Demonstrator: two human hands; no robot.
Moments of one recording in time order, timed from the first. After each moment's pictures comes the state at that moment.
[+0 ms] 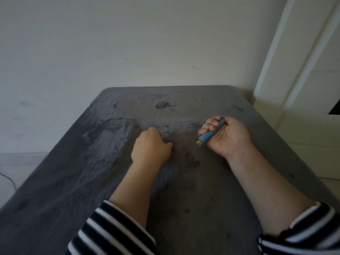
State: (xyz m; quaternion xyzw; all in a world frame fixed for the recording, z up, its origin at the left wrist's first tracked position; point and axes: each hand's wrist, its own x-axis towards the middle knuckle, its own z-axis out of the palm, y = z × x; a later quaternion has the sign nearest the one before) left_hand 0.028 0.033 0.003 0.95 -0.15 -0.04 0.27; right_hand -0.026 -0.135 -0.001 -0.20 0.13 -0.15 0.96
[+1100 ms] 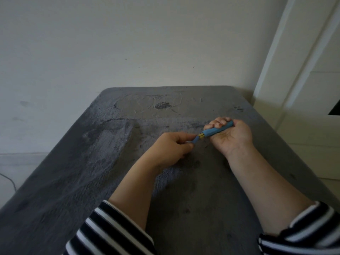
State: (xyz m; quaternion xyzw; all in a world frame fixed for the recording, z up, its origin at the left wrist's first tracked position) left_hand 0.008 0.022 0.012 0.78 -0.29 -0.25 0.50; right_hand -0.025 -0.143 -0.003 -0.13 0.14 -0.24 0.95
